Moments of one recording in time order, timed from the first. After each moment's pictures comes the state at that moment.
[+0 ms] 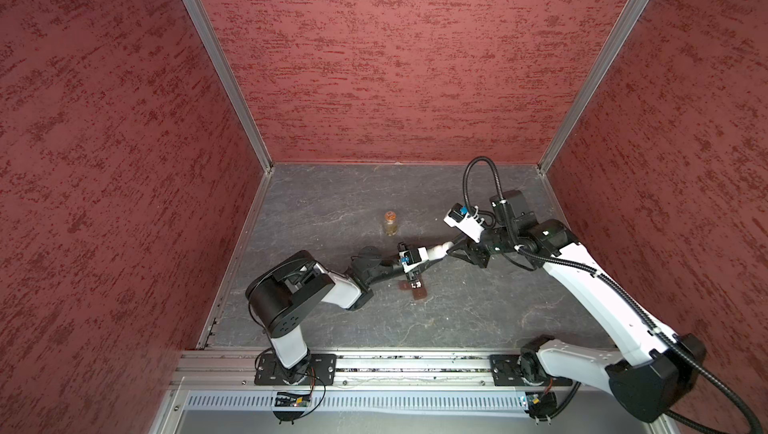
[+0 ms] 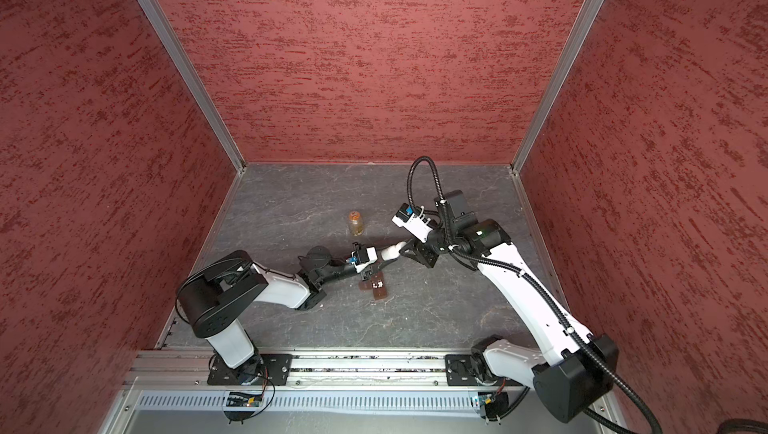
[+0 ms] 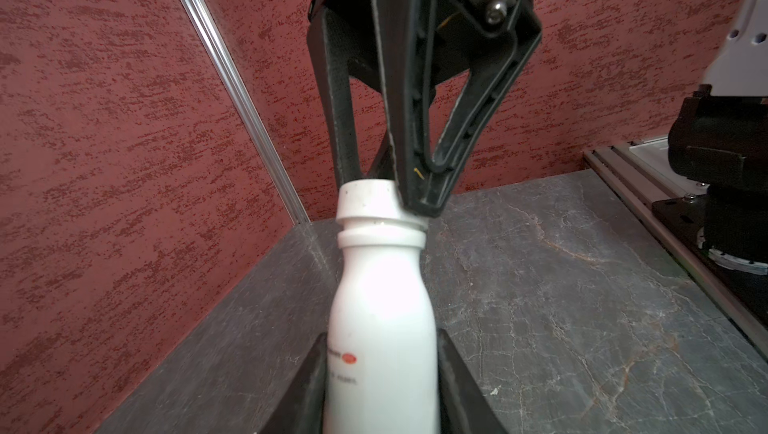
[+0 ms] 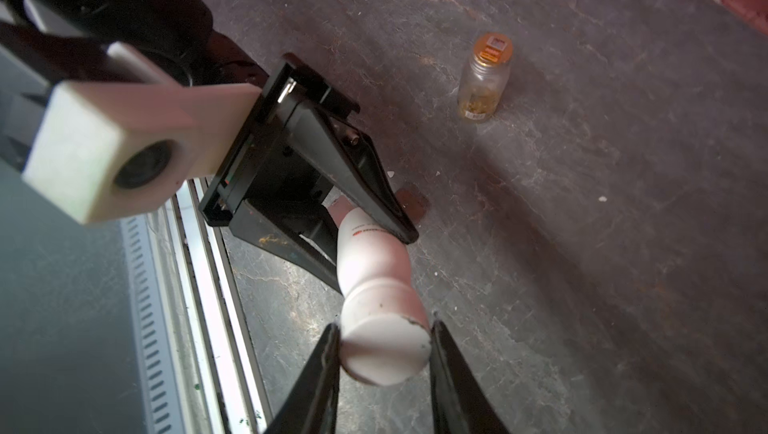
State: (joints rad) left arm -0.81 1.73 0.54 1.32 0.45 0.31; right arm 0.45 1.19 1.18 -0.89 -0.54 -0.34
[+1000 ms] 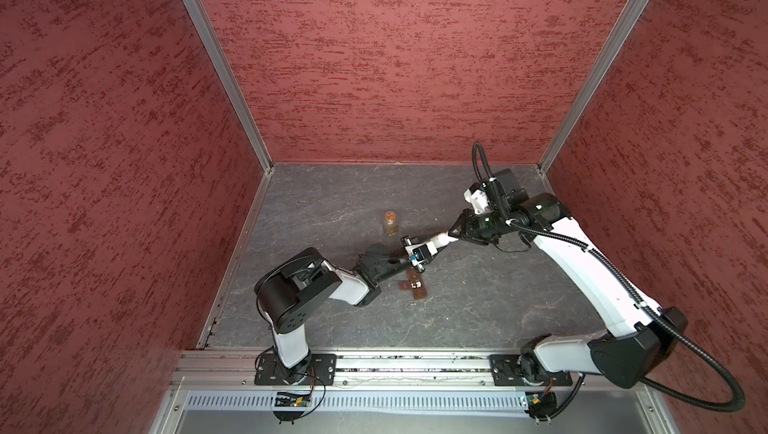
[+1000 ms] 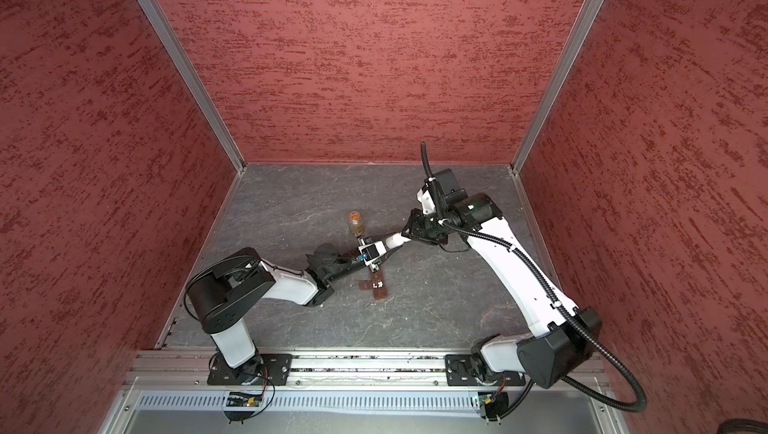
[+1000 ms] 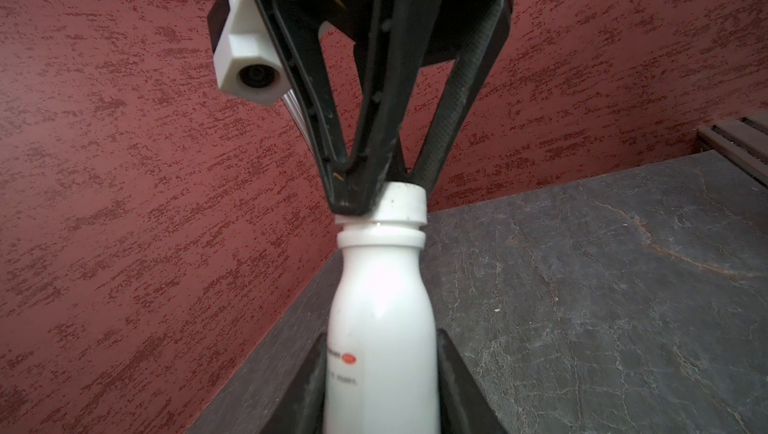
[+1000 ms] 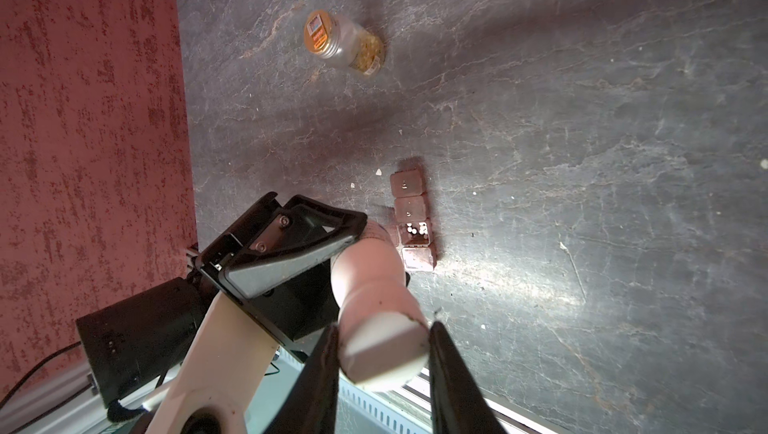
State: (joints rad) left arm -0.84 1.78 0.62 1.33 0.29 0.42; right arm 0.45 1.37 1.45 -1.11 -0.34 0.63
